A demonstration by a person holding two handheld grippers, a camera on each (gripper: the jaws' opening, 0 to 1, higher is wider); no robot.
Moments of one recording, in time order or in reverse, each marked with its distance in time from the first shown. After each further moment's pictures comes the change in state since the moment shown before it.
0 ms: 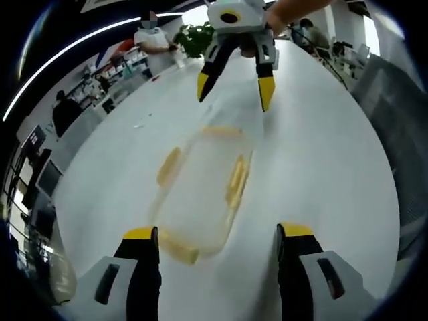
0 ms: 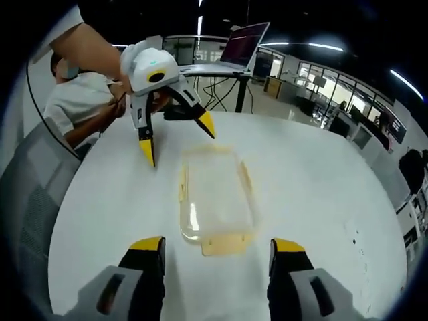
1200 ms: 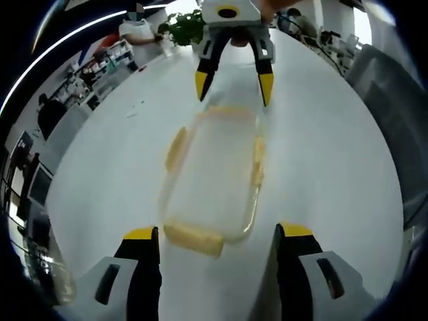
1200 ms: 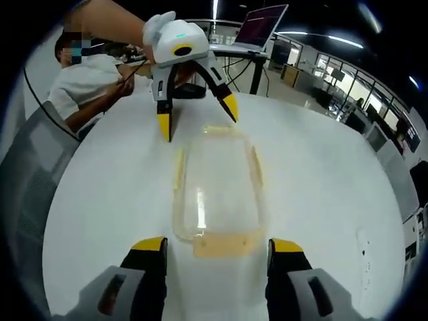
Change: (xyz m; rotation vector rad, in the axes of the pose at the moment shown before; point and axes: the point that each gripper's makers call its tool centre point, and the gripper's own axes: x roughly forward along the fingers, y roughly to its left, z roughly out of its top) left arm 0.009 0.026 -0.022 0.061 0.080 -0.086; right arm 0.028 -0.005 -0.012 -0.064 0.115 0.074
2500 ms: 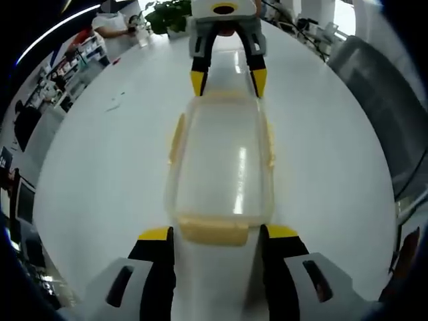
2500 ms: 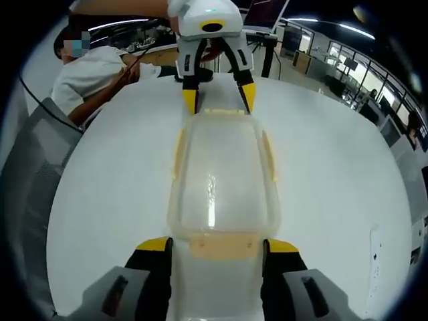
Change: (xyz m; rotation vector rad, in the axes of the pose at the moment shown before) left arm 0.006 0.017 -0.010 0.090 0.090 -0.169; right arm 0.016 0.000 -0.009 -0.002 0.093 0.082
